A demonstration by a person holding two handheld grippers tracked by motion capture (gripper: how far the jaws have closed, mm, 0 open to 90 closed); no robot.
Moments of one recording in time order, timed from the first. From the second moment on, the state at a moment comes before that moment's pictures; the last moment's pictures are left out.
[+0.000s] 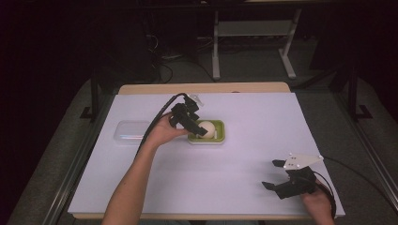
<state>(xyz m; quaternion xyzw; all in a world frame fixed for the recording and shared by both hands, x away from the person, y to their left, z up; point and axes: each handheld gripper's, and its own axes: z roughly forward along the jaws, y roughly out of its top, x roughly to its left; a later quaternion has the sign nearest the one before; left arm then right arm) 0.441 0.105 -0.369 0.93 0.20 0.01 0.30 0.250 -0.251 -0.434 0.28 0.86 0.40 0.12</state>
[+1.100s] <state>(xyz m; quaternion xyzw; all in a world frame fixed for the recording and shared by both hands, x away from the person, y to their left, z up) 0.403 0.137 -0.378 0.93 0.22 0.01 0.31 0.255 -0.248 -0.437 0.29 0.87 0.39 0.12</state>
